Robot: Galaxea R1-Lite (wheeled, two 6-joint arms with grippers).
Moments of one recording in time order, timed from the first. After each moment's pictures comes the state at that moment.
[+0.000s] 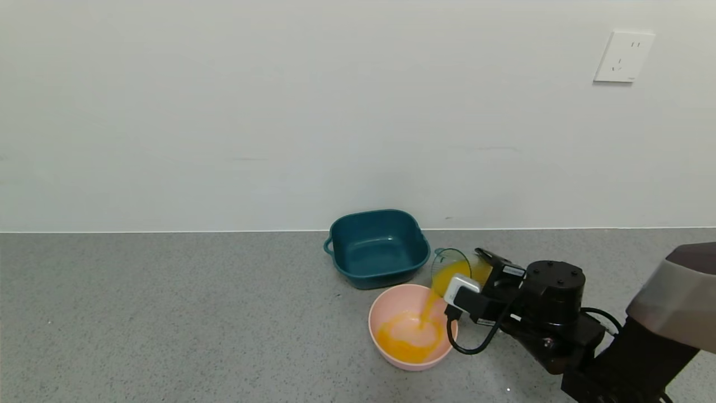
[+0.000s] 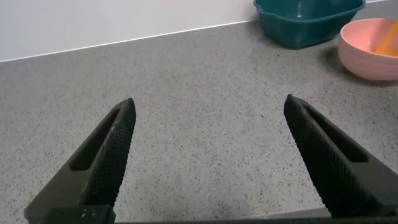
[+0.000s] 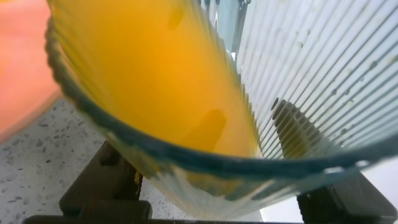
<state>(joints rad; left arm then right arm) 0.00 0.00 0.00 0.00 -0.05 0.09 0.49 2.14 -0.57 -1.36 -0.24 -1.08</state>
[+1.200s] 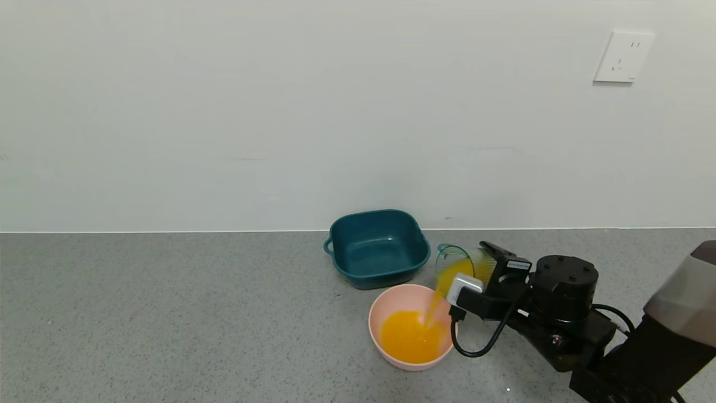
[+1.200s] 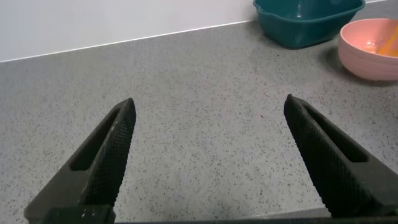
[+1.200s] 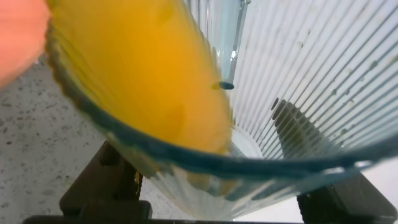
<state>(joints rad) 0.00 0.00 0.00 0.00 -0.05 0.09 0.48 2.09 -0.56 -1.36 -0.26 -1.21</state>
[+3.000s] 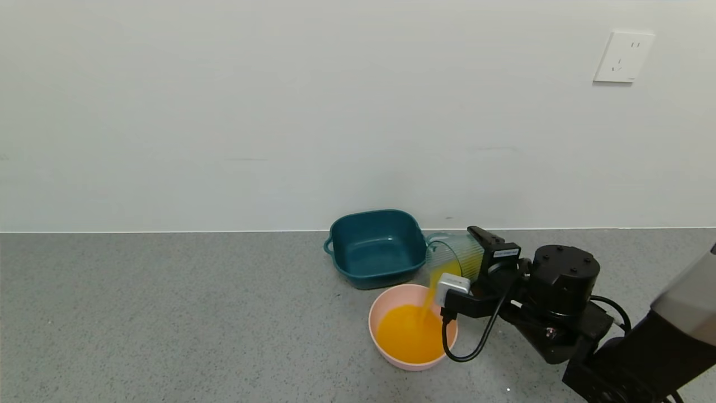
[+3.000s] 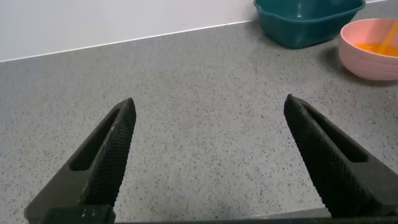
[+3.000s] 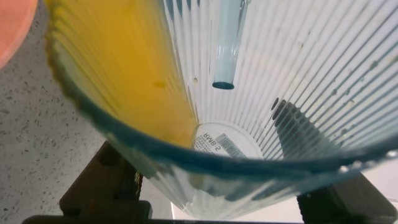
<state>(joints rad) 0.00 0.00 0.00 0.00 -0.05 0.09 0.53 2.06 -0.62 -1.36 -0.28 -1.45</state>
